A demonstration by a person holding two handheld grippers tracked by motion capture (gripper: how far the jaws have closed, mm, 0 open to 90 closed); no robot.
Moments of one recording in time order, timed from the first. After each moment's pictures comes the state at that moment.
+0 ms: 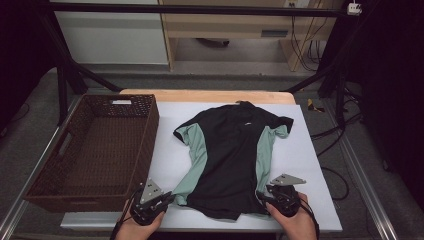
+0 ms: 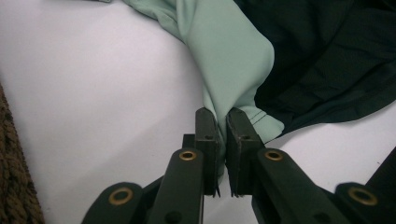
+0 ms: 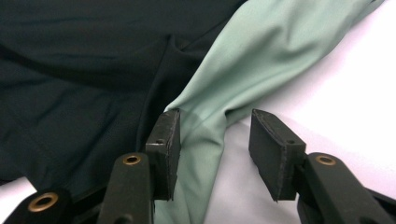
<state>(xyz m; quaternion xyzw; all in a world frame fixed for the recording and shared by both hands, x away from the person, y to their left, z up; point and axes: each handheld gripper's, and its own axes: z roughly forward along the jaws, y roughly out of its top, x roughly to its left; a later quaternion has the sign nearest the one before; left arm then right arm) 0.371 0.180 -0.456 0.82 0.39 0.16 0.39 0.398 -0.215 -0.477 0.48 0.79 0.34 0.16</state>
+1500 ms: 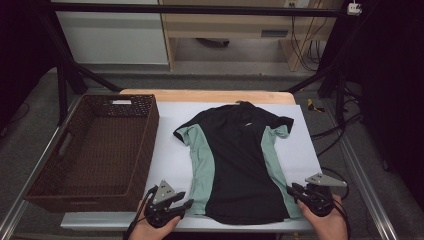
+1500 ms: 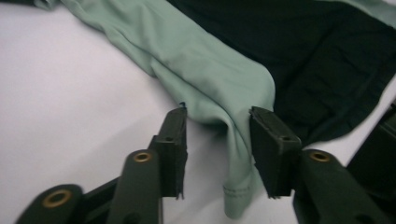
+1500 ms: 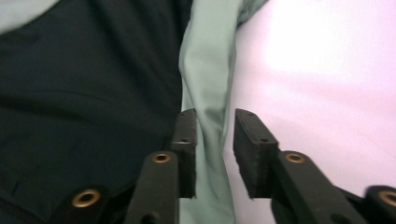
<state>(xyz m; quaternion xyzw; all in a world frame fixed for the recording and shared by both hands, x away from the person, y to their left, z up) 0.372 0.148 -0.456 0.81 0.39 0.13 0.43 0.387 -0.292 -0.458 0.52 0.75 0.37 0.19</state>
